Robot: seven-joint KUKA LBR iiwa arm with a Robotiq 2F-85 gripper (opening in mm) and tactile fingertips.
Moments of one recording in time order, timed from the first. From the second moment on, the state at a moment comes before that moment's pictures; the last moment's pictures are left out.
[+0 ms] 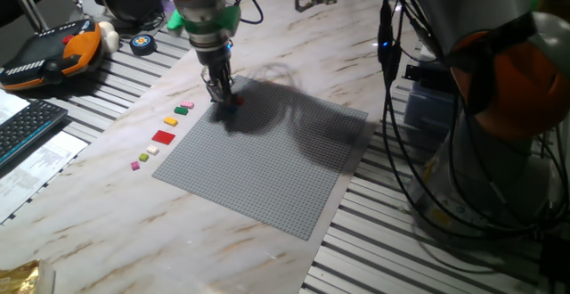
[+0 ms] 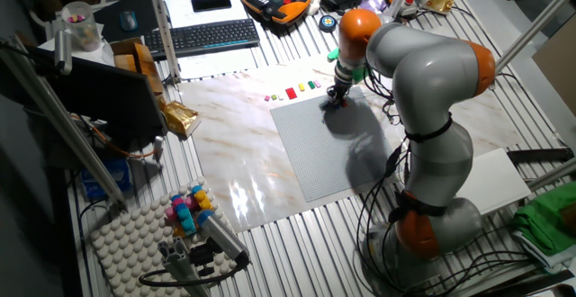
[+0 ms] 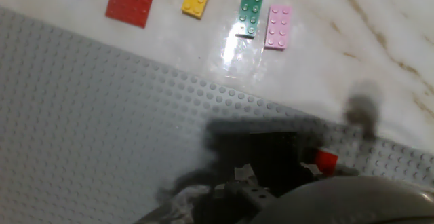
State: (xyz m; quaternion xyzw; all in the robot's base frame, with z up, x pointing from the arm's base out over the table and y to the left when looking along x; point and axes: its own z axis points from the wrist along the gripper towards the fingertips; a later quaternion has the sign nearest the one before) arm 0.582 -0.024 0.058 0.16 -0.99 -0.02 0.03
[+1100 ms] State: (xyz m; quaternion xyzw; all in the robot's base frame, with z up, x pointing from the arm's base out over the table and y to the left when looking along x) arm 0.579 -0.020 0.066 -0.02 -1.00 -0.03 -0.02
